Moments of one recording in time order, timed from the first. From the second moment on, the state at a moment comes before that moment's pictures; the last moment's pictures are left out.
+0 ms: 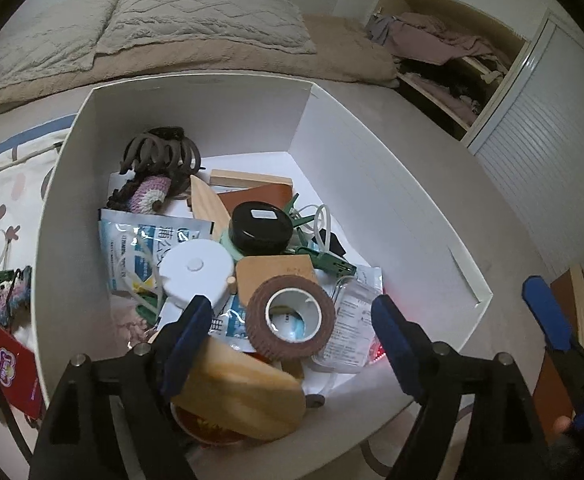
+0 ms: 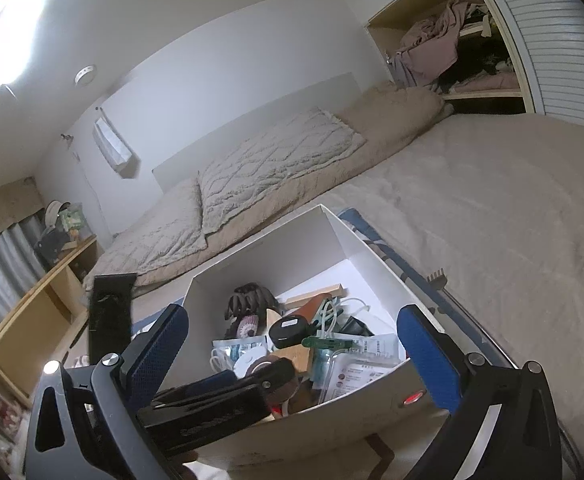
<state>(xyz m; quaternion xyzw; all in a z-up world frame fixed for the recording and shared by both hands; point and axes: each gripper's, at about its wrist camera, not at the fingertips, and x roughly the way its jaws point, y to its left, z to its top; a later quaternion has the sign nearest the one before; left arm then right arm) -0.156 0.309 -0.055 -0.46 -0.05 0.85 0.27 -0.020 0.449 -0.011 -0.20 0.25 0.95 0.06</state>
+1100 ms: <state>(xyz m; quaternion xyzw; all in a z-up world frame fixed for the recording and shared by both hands) -0.122 0.181 -0.014 -0.34 0.02 0.92 0.17 -0.023 0.407 -0.012 -0.20 0.17 0.96 0.10</state>
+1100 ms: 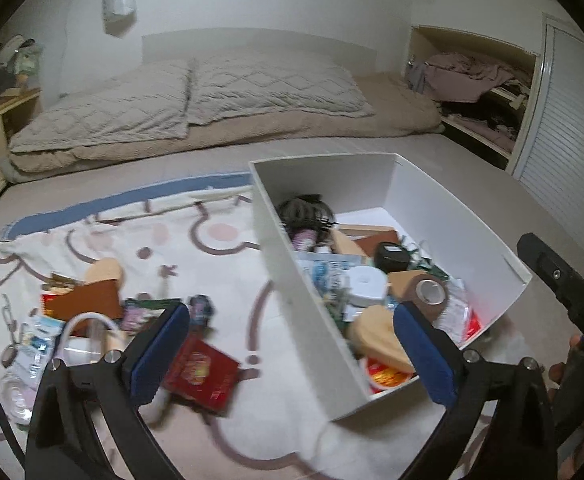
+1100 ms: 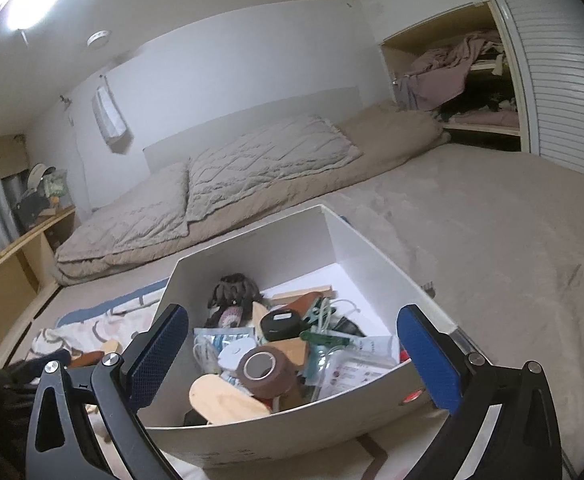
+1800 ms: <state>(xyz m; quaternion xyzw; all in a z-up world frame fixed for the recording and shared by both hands) -0.087 0.044 0.001 -0.30 0.01 0.95 0.09 -0.032 0.318 -0.007 -0.22 0.08 0.97 0.00</state>
